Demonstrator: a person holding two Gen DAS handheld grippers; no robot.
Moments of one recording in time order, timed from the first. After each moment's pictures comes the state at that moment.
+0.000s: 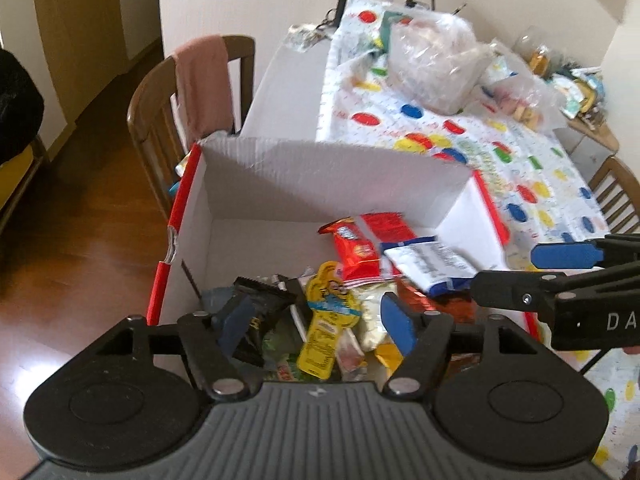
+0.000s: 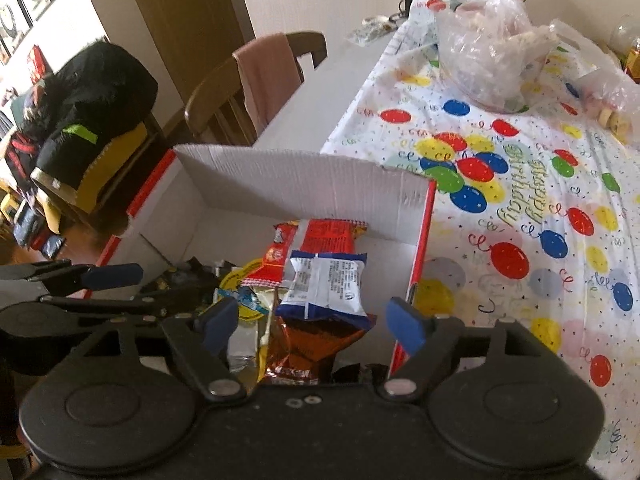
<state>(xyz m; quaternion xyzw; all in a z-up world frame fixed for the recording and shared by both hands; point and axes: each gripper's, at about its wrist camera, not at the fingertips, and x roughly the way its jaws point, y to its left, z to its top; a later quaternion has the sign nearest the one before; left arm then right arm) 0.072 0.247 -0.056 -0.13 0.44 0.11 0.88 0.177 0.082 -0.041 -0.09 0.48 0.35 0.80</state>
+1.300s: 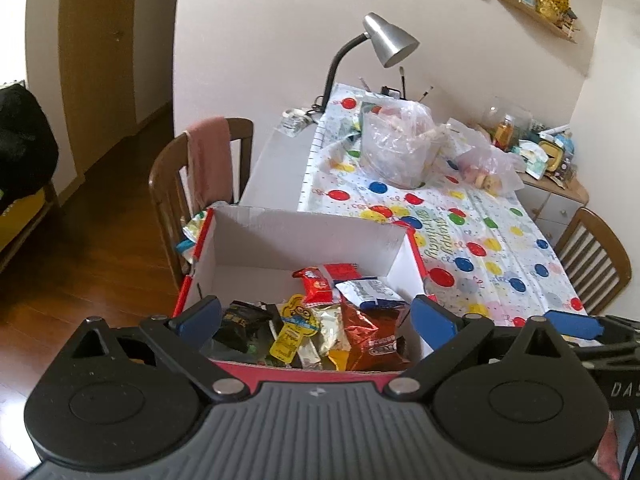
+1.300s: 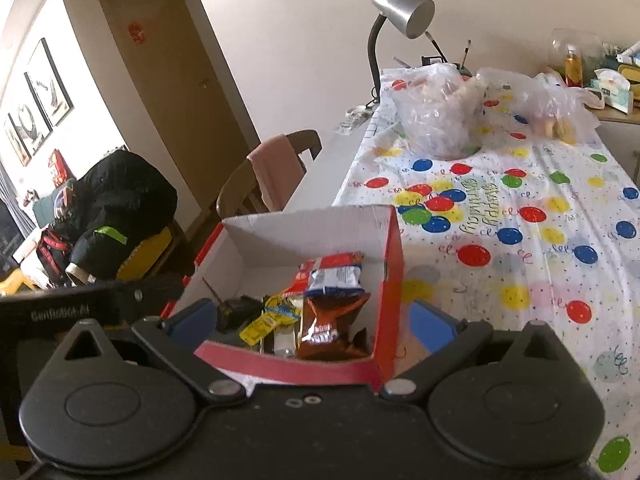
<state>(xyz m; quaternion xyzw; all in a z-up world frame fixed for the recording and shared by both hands) -0.016 0.198 0.015 -0.13 0.33 0.13 0.93 0.081 -0.020 0.004 0.04 0.37 0.34 0.86</state>
